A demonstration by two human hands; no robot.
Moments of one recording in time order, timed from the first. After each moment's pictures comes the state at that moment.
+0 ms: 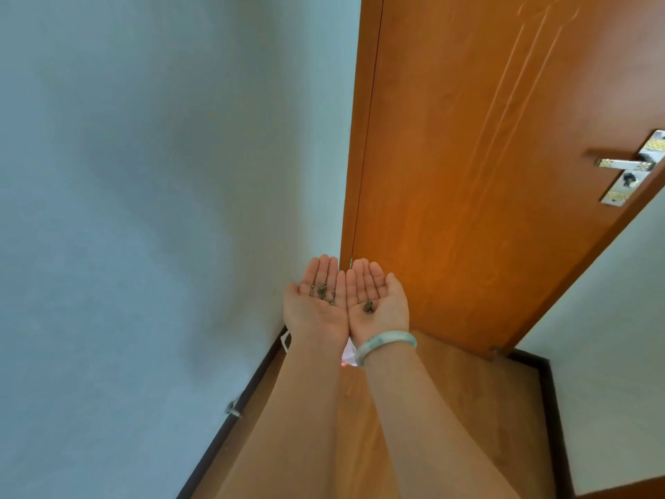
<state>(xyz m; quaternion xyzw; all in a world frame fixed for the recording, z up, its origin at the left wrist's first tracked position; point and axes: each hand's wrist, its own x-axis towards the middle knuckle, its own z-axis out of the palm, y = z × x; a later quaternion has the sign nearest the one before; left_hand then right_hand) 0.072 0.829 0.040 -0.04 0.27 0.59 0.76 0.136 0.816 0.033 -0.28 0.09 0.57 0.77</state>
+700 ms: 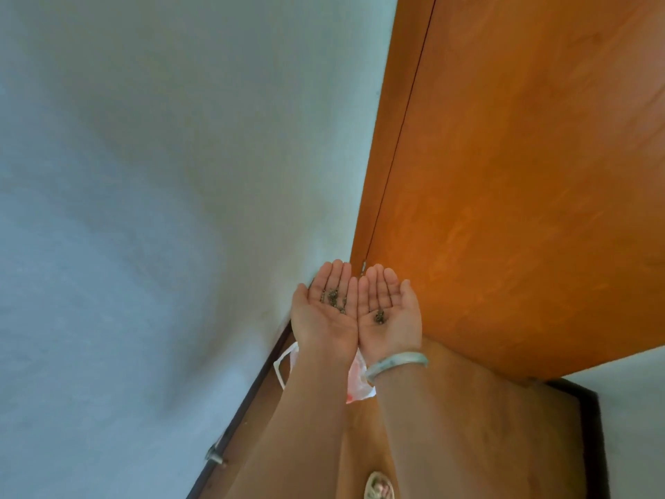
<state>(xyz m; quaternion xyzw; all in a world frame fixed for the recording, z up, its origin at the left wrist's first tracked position) 0.156 1.155 -0.063 -0.08 0.34 0.55 0.76 0.221 1.138 -0.069 -0.33 0.13 0.56 0.75</state>
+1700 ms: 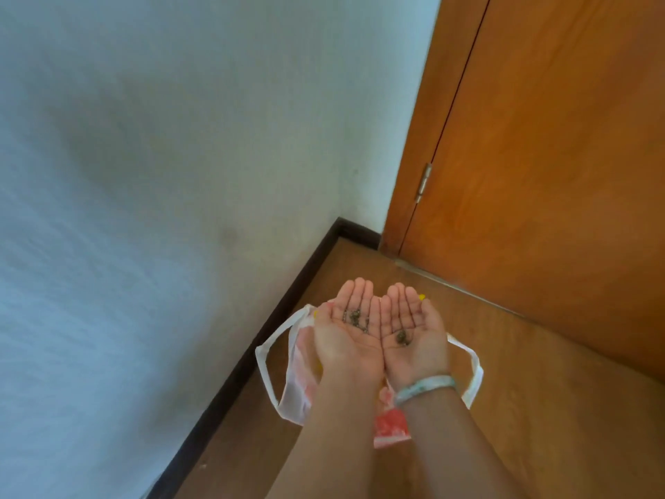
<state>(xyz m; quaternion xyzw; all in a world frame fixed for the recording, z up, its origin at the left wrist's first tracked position) 0.168 1.239 -0.603 -0.11 0.34 0.53 0.77 0.237 1.222 -0.602 -0.37 0.15 0.58 0.71</state>
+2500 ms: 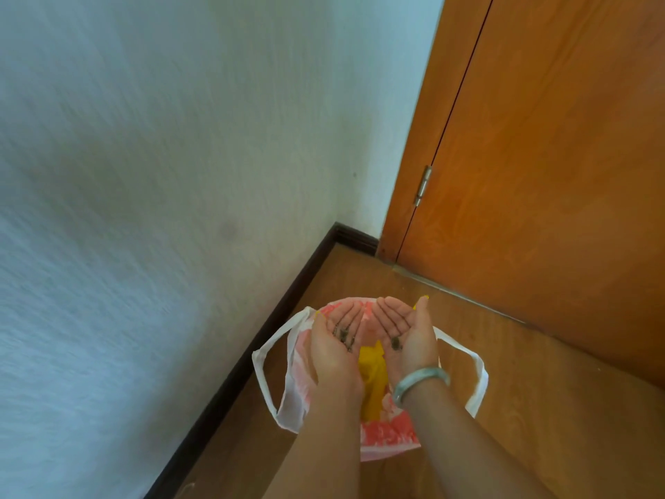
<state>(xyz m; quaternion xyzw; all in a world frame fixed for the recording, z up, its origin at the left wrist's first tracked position) 0.152 1.253 -0.694 0.07 0.48 0.51 0.71 0.237 1.238 -0.670 -0.53 -0.05 0.53 0.66</state>
